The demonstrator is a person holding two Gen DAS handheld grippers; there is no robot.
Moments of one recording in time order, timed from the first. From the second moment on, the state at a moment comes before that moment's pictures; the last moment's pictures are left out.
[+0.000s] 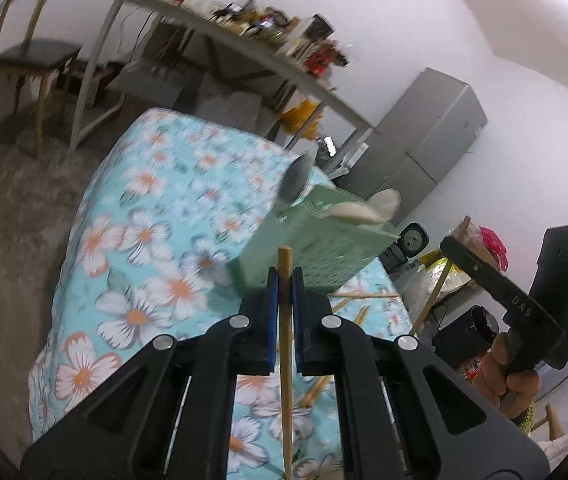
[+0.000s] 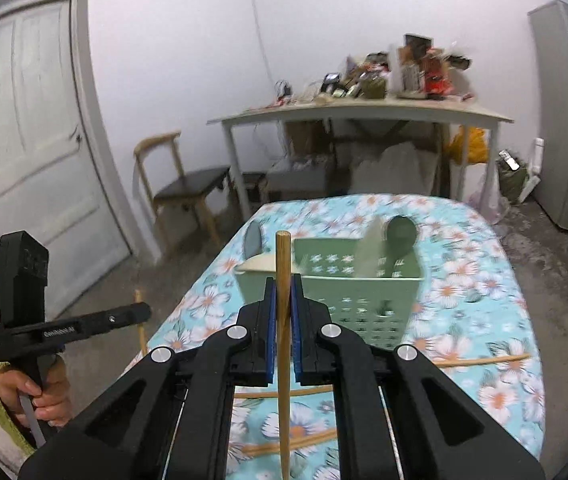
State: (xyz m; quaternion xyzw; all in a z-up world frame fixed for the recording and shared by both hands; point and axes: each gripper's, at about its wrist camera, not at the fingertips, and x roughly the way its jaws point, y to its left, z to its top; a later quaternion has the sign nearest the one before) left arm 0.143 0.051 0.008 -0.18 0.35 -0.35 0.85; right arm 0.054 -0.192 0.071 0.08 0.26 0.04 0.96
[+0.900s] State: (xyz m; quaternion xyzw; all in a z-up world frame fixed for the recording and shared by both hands) left arm 0.175 -0.055 0.181 -0.14 0.06 -0.38 0.91; right arm 0.014 -0.252 0.063 0.16 0.23 0.02 0.96
